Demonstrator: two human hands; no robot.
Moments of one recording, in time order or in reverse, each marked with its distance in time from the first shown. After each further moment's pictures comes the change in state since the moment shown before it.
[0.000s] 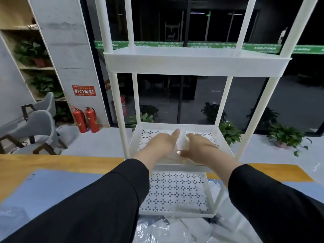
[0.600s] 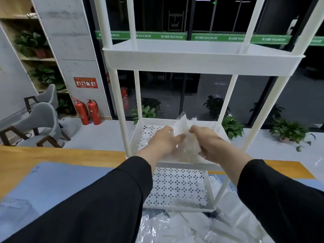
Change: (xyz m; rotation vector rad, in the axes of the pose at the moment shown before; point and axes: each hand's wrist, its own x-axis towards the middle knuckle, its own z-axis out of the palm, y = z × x) left_hand 0.007 -0.004 0.008 -0.144 0.024 0.007; right_hand -0.003 0.002 -0.016 1.208 -0.099 0.182
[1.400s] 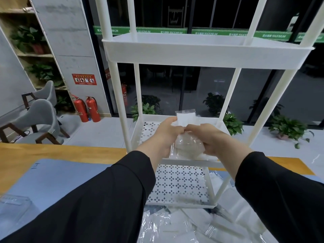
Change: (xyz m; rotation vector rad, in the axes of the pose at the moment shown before) left_hand -0.003 0.002 0.003 -0.642 -0.043 0.058; right_hand 0.009 -0.001 0.005 -0.146 0.024 0.108
